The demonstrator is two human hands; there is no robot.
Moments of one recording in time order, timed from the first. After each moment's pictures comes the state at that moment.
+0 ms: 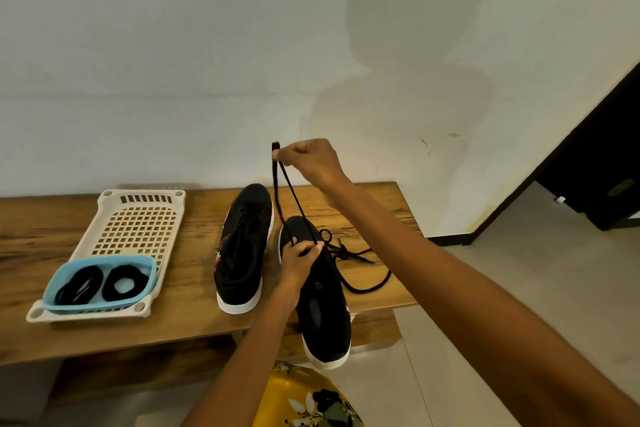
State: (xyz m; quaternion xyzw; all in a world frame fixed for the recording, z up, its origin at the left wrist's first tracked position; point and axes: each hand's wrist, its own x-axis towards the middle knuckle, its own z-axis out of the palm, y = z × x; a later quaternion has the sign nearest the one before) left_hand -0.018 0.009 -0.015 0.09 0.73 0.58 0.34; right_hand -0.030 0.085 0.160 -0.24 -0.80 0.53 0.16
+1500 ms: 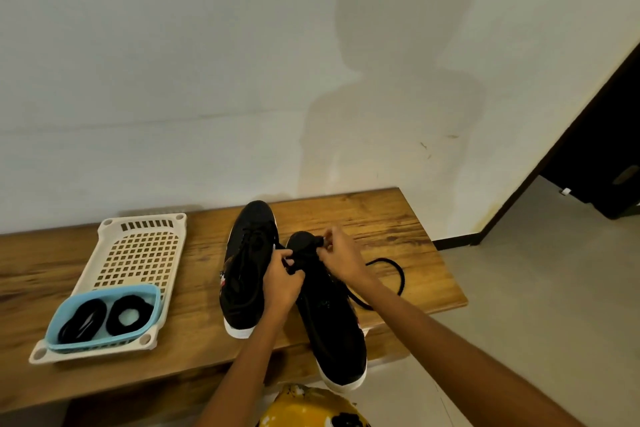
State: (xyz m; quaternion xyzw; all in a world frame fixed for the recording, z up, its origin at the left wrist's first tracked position) left_hand -0.039 -0.021 -0.011 0.15 0.81 0.51 0.23; right_hand 0.024 0.091 0.032 -0.33 -0.85 0.41 0.08
